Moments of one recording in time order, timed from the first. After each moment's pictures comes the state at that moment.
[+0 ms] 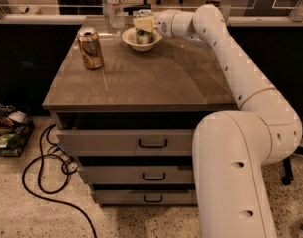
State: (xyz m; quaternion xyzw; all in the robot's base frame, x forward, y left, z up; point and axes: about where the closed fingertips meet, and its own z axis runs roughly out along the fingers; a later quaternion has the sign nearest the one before) arm 0.916 0.000 0.899 -0.30 0.69 0.29 0.59
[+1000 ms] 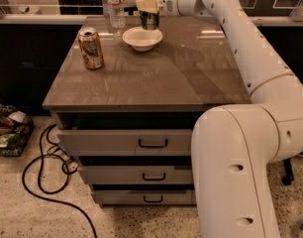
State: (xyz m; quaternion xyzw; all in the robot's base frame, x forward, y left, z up) arm 0.896 -0.013 0.971 -0.34 0.69 0.24 0.59
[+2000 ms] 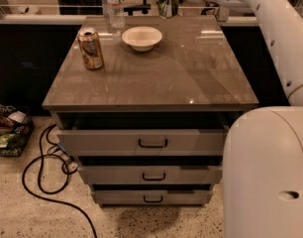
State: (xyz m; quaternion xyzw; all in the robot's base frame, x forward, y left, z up) arm 0.858 -0.067 1.028 -0.34 0.68 0.20 0.62
